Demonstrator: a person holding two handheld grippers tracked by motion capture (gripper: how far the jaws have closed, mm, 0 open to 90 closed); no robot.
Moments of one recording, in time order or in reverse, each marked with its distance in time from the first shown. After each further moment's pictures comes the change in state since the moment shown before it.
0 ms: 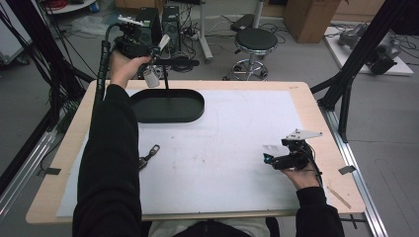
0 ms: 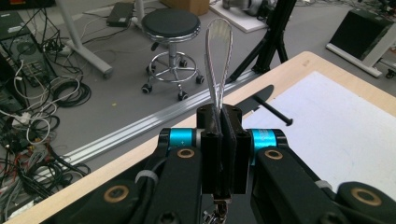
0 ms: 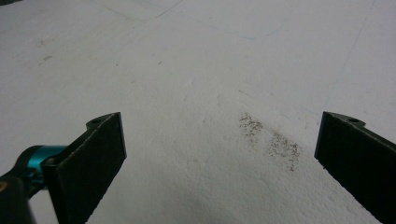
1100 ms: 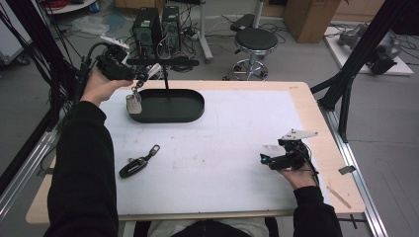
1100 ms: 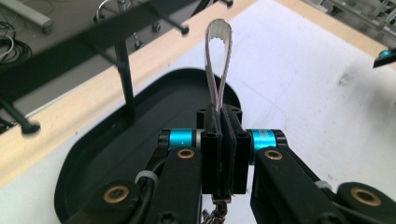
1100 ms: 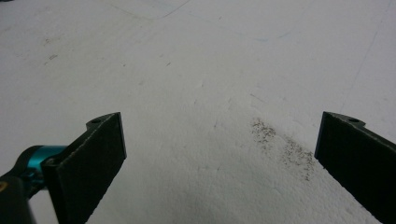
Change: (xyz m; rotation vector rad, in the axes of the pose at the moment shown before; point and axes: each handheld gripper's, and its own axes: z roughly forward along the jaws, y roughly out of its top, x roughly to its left) left arm -0.002 -0.040 -0.047 0.199 -0.221 0.067; right arm 0.007 0.003 0.006 0.009 0.010 -0.015
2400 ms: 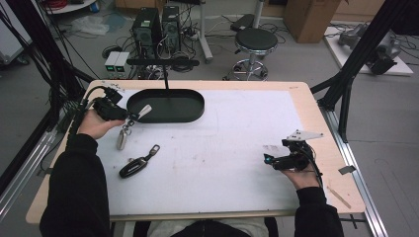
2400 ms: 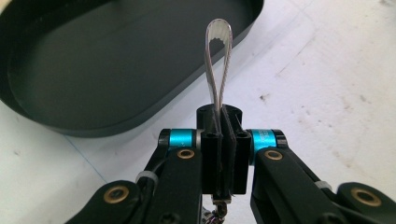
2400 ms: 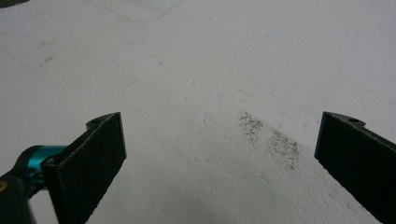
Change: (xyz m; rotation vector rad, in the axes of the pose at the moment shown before) left arm -0.001 -0.116 0.018 0.152 -0.011 -0.088; right arm -0.006 -0.005 -0.007 -0.020 -0.010 0.019
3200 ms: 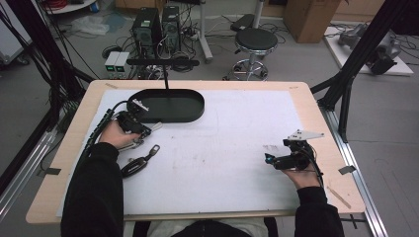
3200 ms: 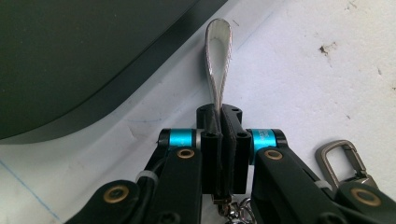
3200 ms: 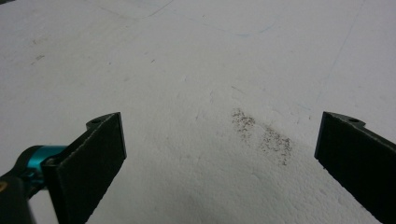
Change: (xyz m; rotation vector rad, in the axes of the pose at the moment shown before) left arm -0.005 -0.022 0.082 0.213 0.078 0.074; right arm -0.004 -0.002 0.000 0.004 -0.013 0.005
